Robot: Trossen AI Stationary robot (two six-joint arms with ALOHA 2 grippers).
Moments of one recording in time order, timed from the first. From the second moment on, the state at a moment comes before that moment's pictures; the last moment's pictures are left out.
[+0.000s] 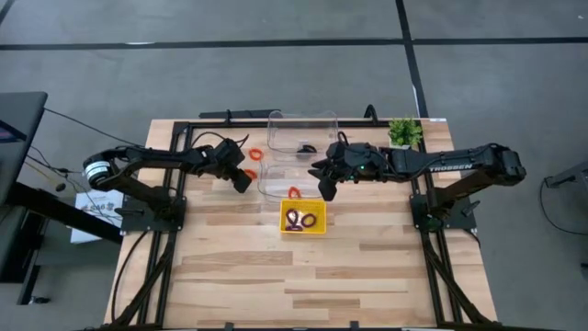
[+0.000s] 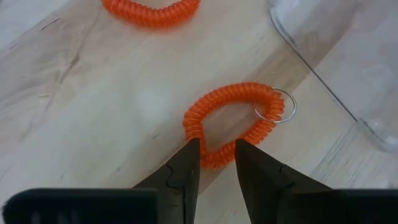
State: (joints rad) left arm 0.51 1.44 0.51 -0.16 0.03 -0.23; right arm -0.04 1.33 1.05 -0.21 0.19 0.37
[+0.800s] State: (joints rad) left arm 0.51 1.44 0.51 -0.17 -0.04 -0.25; right arm -0.03 1.33 1.05 -0.21 0.19 0.38
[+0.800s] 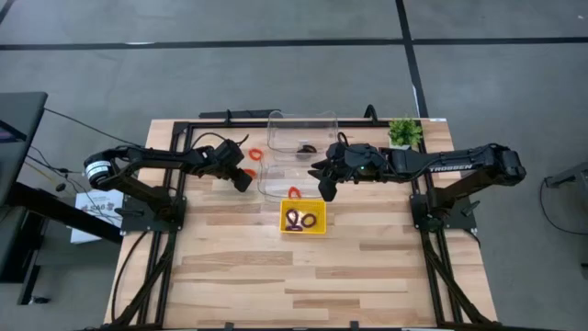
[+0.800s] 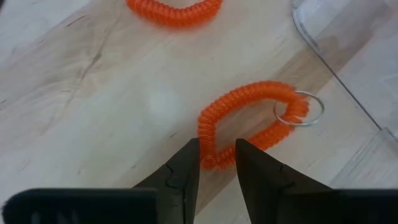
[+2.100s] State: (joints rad) left arm 0.51 1.22 0.50 -0.29 0.07 -0.25; right arm -0.01 1.33 1.05 -0.23 0.19 0.39
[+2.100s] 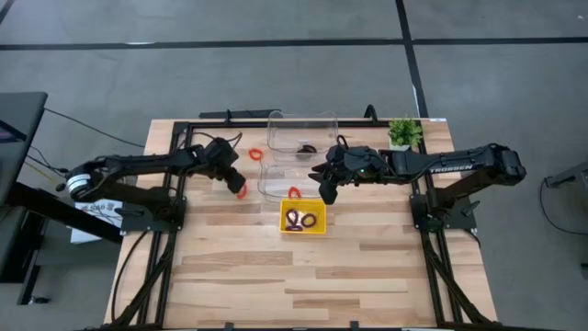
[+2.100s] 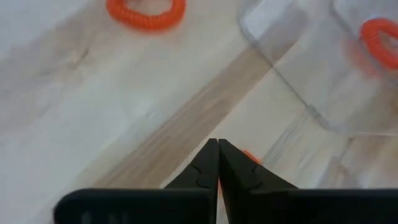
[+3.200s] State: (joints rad) left arm 0.46 1.13 0.51 -0.36 0.16 -0.24; right arm -0.01 1.33 1.05 -0.23 0.19 0.39
